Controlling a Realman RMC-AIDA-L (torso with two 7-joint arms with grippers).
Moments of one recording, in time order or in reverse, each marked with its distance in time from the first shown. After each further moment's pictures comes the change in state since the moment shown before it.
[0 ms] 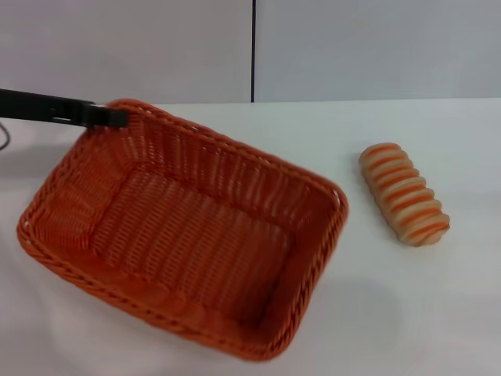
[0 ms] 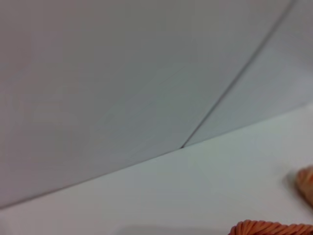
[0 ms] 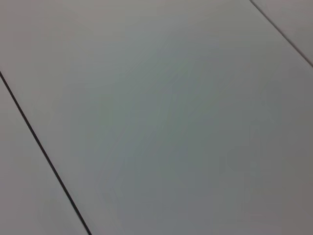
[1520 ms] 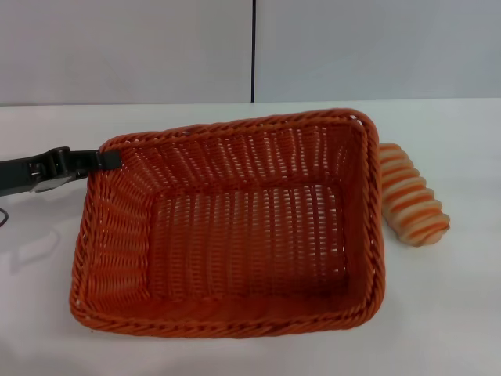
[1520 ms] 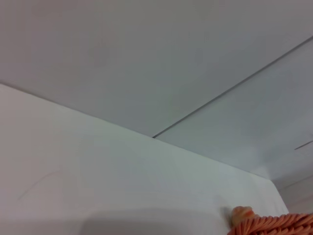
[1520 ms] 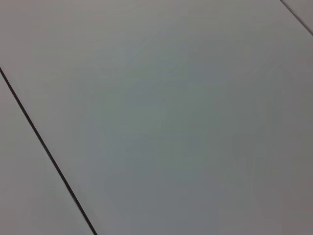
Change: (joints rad) left arm 0.241 -0.035 -0.044 -0.107 -0.299 0.064 -0.069; right arm 0.039 -0.011 -0.014 0.000 -0.011 0.071 0.000
